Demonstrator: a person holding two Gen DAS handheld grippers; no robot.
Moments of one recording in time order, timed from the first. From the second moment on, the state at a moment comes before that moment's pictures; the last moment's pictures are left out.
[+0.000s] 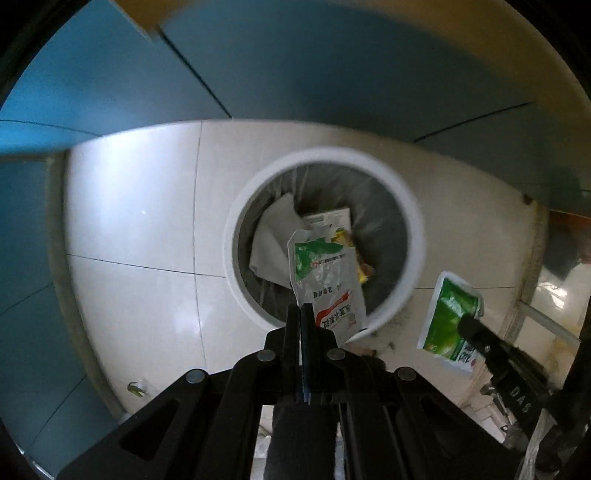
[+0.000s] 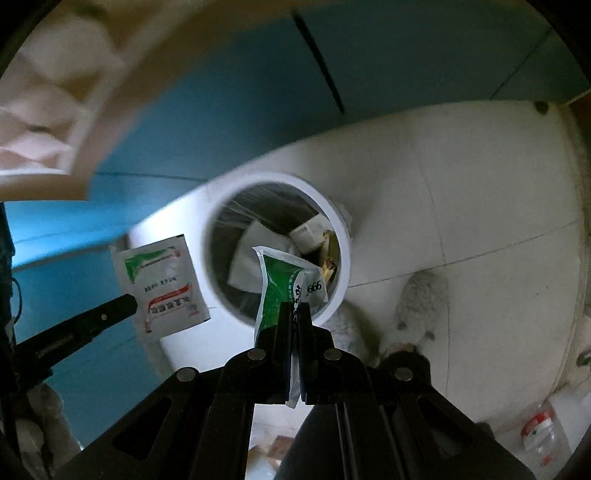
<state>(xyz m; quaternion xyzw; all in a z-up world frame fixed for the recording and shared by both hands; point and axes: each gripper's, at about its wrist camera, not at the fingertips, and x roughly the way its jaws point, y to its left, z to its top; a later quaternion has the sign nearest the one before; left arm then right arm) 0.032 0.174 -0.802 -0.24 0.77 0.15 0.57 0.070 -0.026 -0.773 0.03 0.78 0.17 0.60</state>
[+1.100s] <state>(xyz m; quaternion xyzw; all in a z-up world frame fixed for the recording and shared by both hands) -0.016 0.178 -0.684 -0.16 0.72 0.21 0.64 0.061 0.010 -0.764 -0.11 0.76 0.16 0.62</state>
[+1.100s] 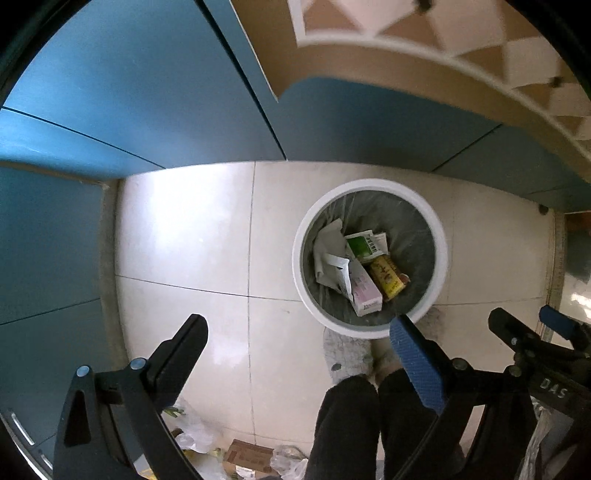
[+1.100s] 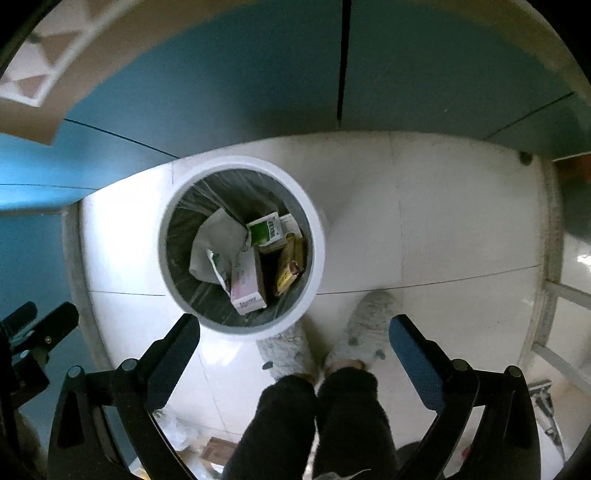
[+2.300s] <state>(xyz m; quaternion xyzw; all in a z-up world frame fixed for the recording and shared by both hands) 0.008 0.153 -0.260 -0.10 0.56 0.21 0.79 0.062 -0.028 -0.262 0.00 0.66 0.22 0.72</state>
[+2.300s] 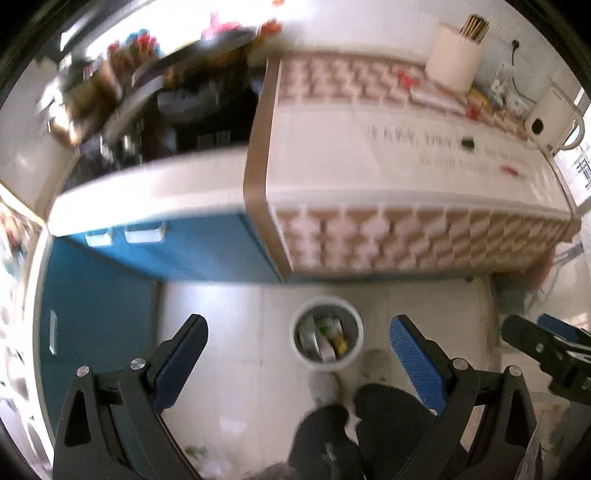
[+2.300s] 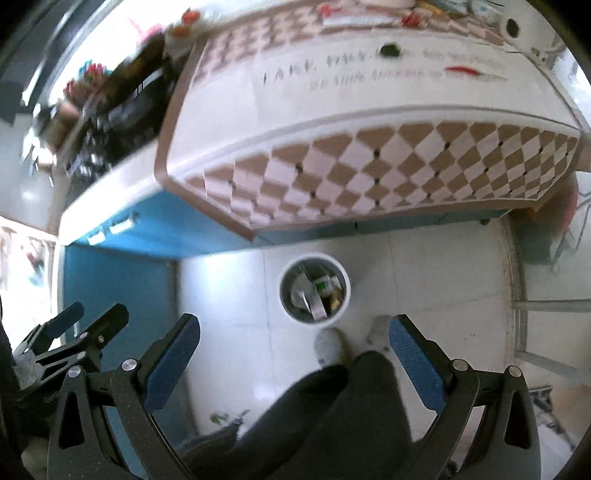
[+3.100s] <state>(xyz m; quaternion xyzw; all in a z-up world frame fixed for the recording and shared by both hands) 0.392 0.045 -0.358 -0.08 0.65 0.05 0.76 0.415 -0.195 -0.324 0.19 0.64 0.02 0.75</state>
